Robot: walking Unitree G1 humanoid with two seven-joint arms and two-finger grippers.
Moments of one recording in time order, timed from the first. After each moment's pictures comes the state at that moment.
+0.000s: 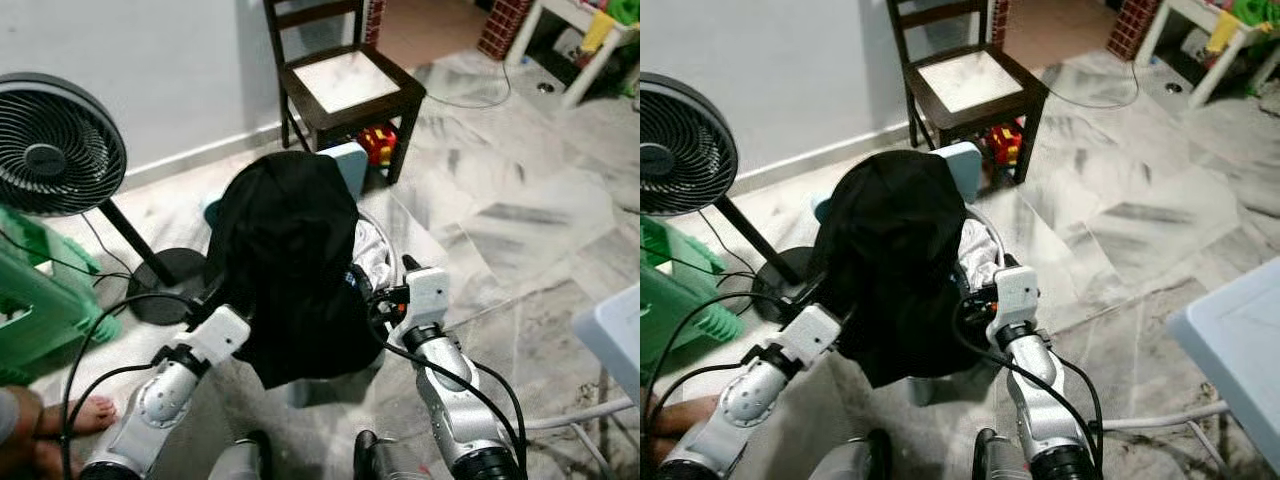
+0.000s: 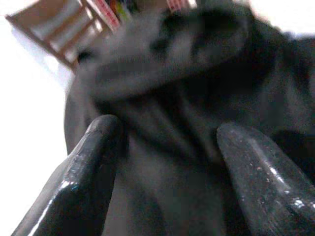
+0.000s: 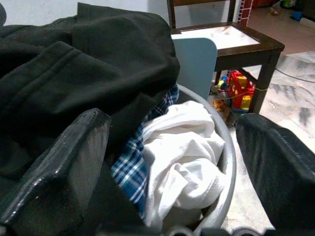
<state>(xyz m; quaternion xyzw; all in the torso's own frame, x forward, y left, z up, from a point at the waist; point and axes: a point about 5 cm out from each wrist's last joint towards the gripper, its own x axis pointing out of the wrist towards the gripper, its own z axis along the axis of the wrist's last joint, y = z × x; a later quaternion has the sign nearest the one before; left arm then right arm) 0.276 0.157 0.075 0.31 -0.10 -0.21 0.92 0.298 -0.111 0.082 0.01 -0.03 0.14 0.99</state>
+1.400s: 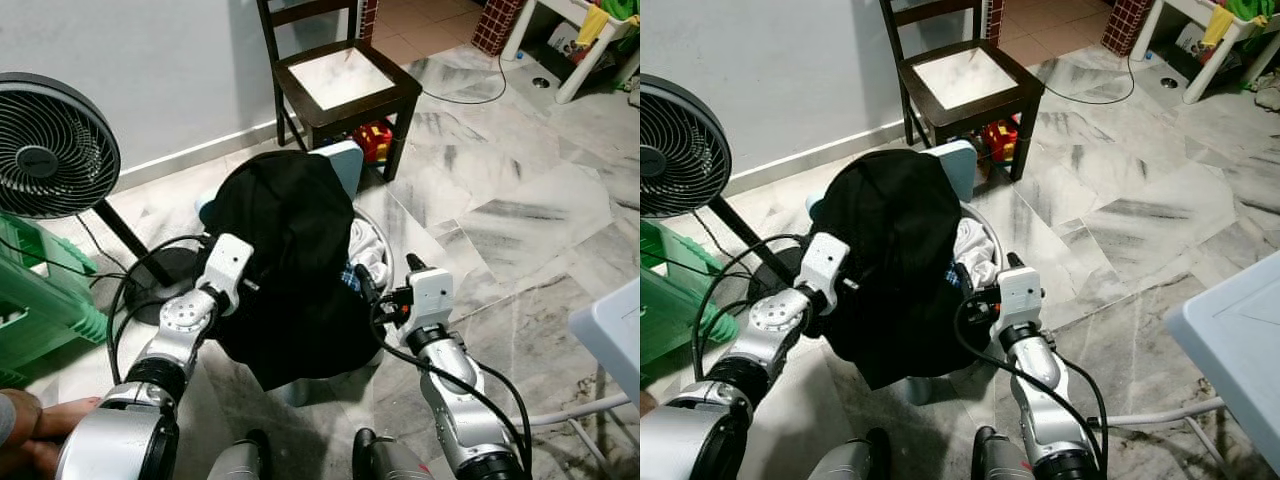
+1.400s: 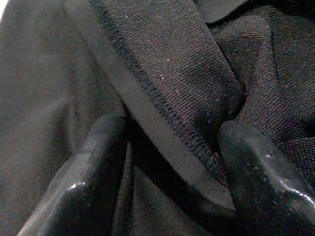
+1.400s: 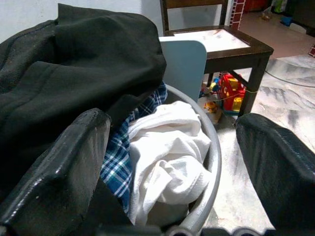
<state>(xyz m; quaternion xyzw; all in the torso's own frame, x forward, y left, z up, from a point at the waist) 0.351 0.166 0.081 0.13 0.08 -0.20 0.97 0.293 -0.114 0.084 0.00 -0.04 0.14 0.99</state>
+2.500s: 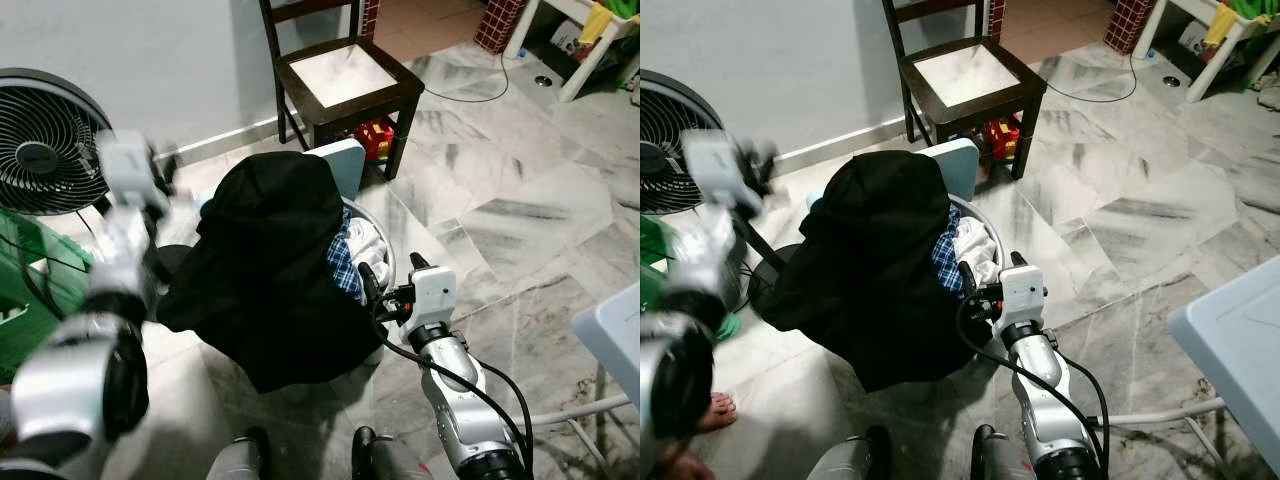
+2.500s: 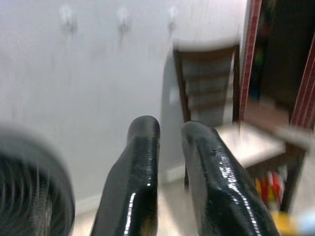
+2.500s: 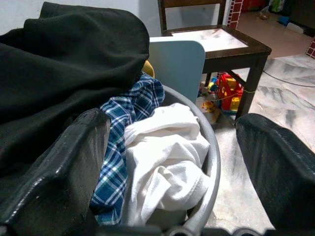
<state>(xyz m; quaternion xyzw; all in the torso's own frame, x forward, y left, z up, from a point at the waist) 0.399 0.233 0.258 0.03 -0.21 0.03 0.98 0.296 -0.114 0.086 0.00 -0.04 0.13 0.99</state>
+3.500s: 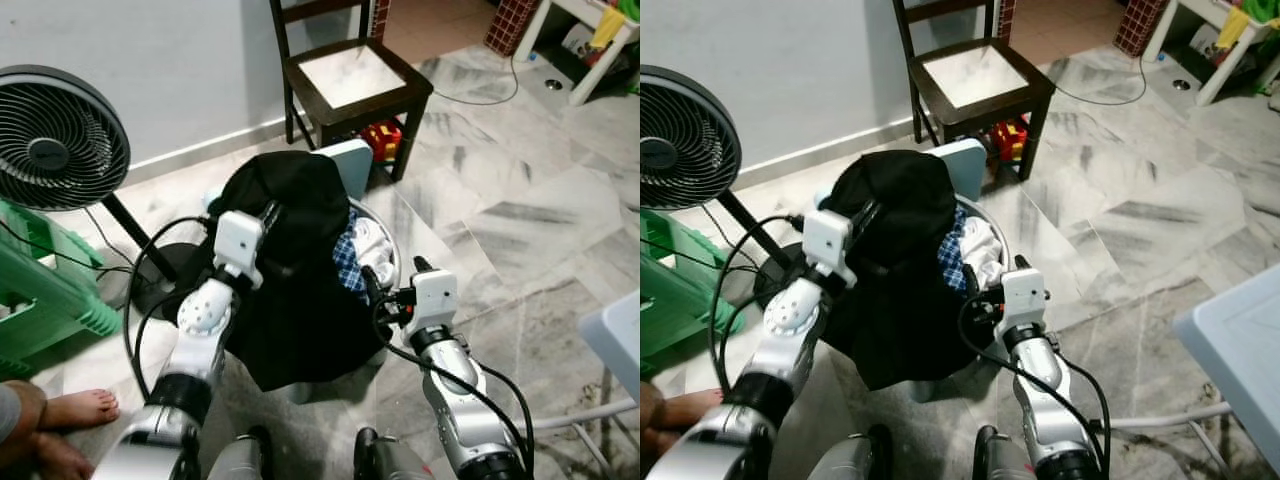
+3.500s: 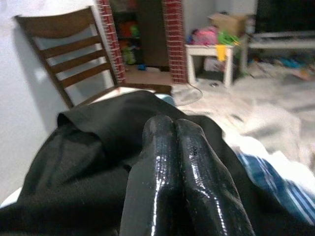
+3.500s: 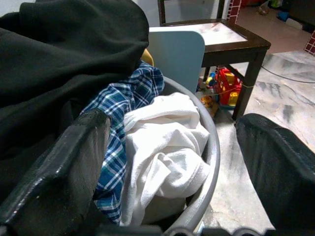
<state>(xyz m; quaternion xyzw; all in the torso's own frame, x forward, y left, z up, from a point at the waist) 0.319 0.124 0.112 0.11 -0.16 -0.24 0.95 0.293 -0.117 0.079 -0.01 -0.03 0.12 0.99</state>
